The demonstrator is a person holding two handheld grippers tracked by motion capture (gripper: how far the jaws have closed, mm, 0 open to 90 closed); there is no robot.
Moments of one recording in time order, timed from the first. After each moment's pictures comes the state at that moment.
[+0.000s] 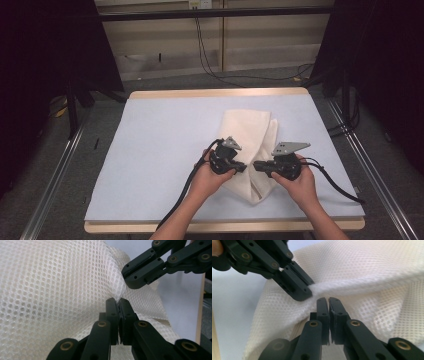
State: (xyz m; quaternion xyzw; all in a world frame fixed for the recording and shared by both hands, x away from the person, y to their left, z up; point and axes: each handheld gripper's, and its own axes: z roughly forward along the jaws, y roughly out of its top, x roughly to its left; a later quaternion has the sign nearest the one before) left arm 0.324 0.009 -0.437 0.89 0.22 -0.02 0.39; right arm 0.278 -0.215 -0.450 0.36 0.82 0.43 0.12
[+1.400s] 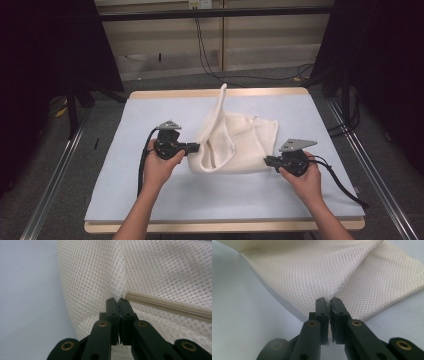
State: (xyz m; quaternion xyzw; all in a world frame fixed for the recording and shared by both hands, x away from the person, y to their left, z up) left arm 0.351 0.145 -0.405 0.81 0.37 0.02 0.45; right arm 0.287 -0.237 -0.458 0.40 0.82 0.39 0.17
